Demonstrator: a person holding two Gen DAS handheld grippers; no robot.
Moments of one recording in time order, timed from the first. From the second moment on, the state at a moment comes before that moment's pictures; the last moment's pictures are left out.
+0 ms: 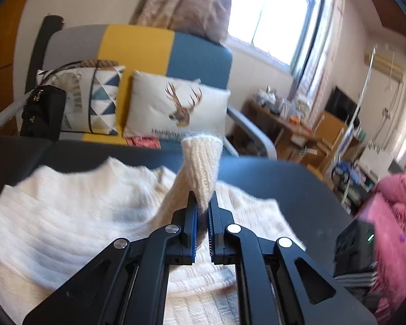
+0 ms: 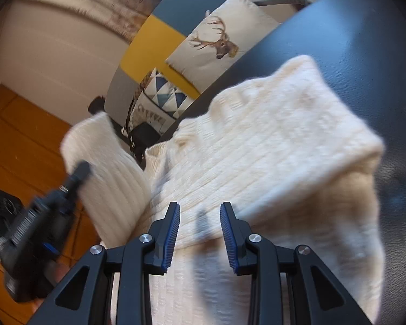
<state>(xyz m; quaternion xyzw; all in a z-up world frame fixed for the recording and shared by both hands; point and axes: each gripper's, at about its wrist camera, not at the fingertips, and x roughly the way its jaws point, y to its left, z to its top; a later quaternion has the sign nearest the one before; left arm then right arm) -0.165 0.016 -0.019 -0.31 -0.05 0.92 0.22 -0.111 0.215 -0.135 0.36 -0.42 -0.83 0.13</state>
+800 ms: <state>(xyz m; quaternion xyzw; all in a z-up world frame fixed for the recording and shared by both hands) -0.112 -0.136 -0.072 -0.34 -0.09 0.92 0.16 -0.117 0.214 -0.117 0.36 -0.41 -0.84 0.07</state>
